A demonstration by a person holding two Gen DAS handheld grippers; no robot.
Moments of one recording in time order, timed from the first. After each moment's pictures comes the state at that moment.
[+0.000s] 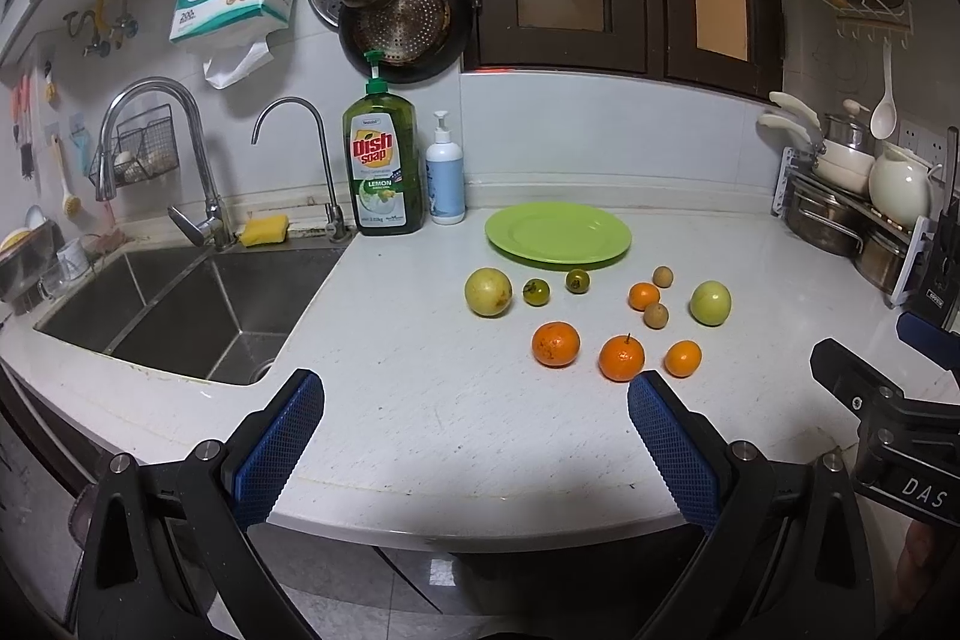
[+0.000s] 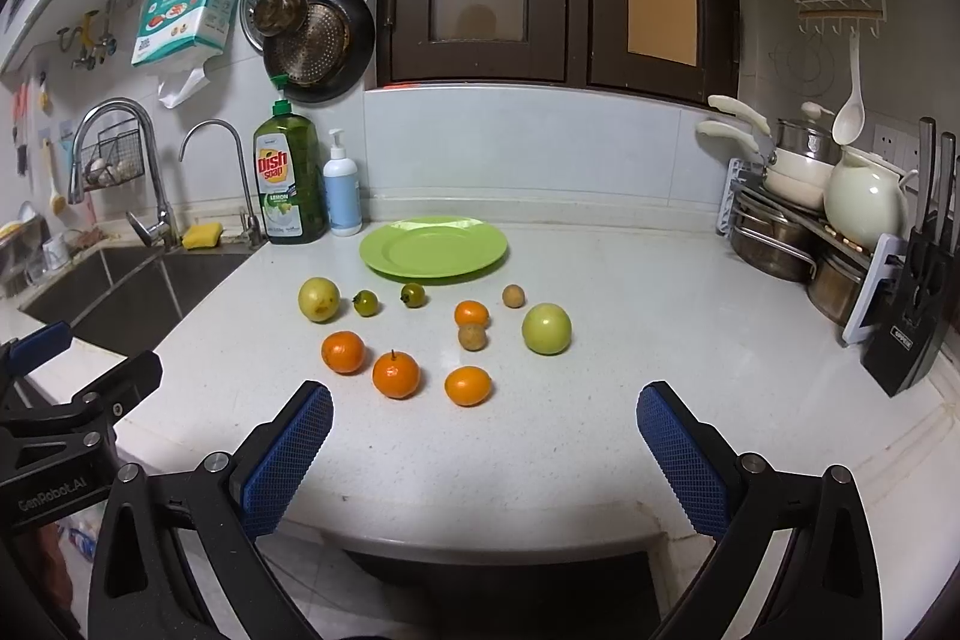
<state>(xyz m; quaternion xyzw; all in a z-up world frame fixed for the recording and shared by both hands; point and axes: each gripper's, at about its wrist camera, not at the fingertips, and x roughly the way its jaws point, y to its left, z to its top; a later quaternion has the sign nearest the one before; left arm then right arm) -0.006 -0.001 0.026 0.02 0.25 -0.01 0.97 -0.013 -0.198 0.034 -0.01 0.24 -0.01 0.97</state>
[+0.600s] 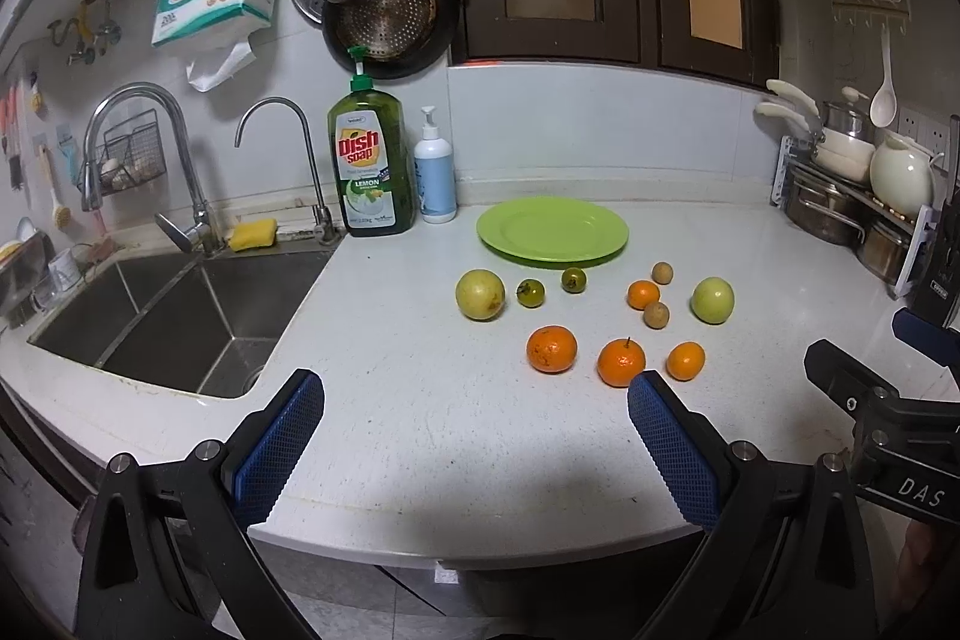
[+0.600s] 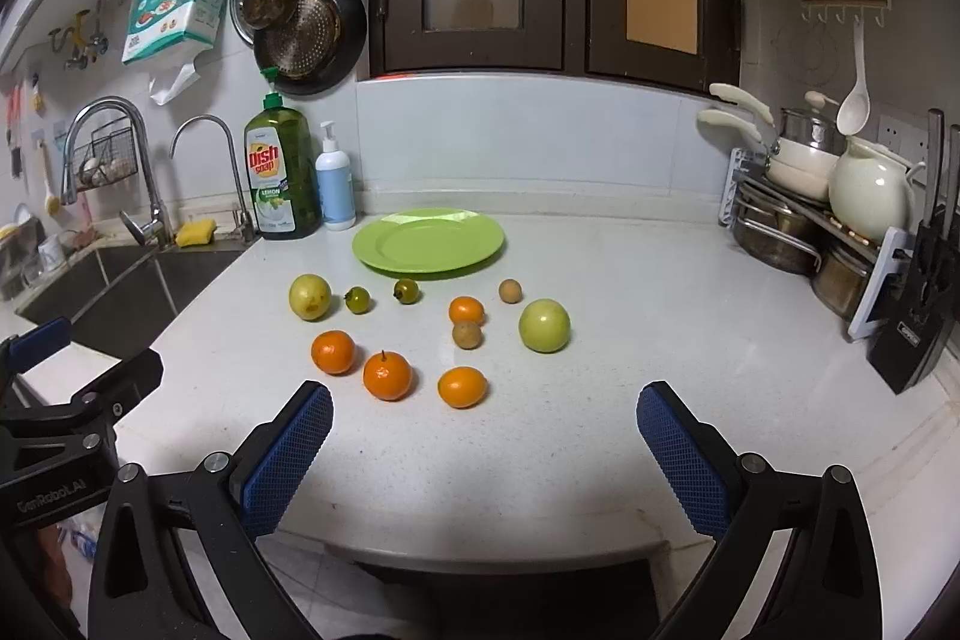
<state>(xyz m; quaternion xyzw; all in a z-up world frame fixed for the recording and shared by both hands) 0.017 -0.006 0.020 0.03 0.26 -0.02 0.96 0.006 -0.203 0.028 0.00 0.26 -0.01 0.97</state>
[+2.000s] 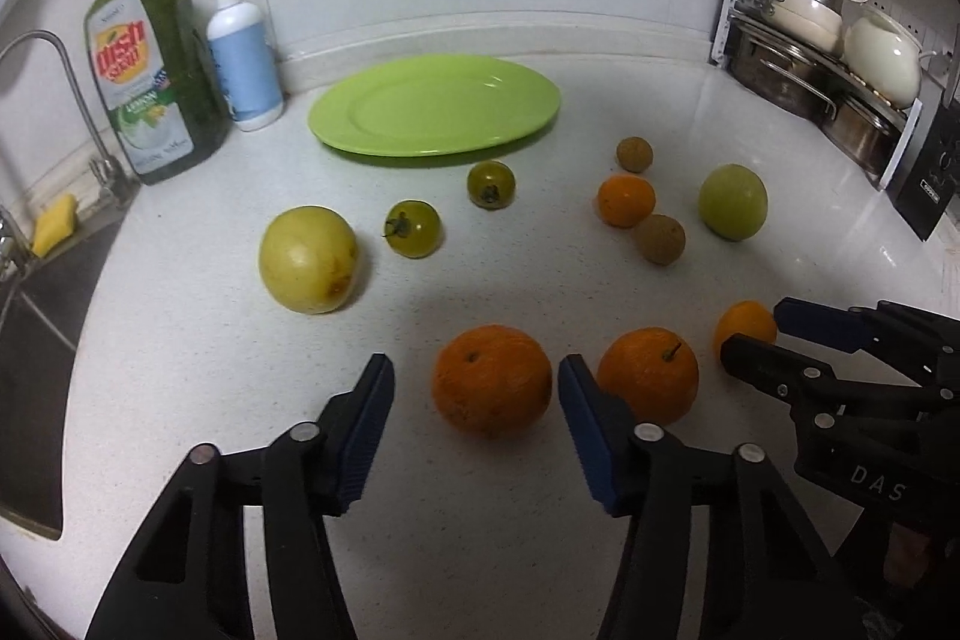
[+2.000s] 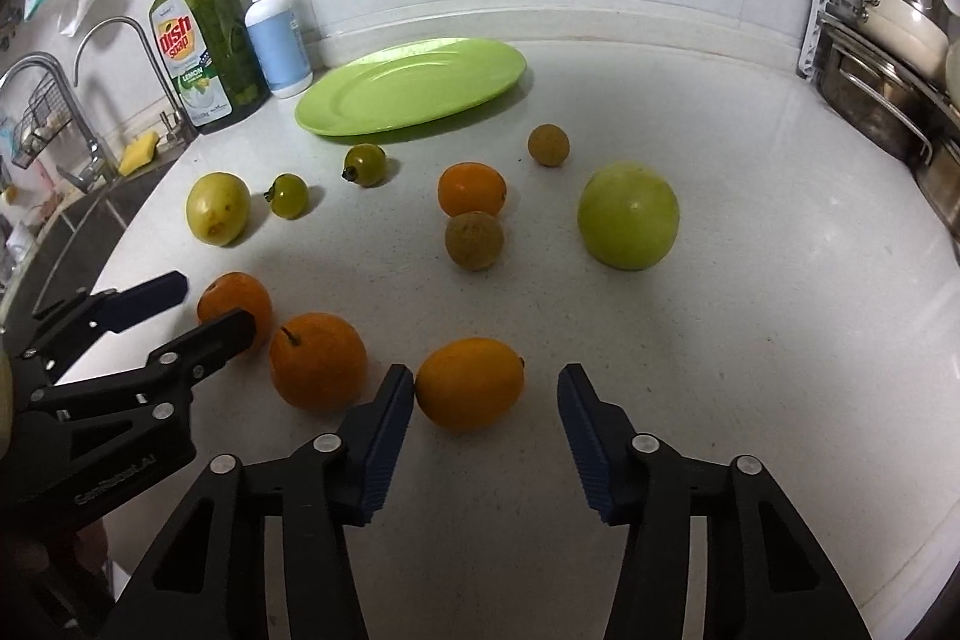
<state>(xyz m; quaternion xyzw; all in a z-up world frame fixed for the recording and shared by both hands) 0.196 -0.051 -0.071 0.08 0.41 -0.18 0.89 0.154 -0.209 -0.061 0.05 0.45 0.01 0.89</state>
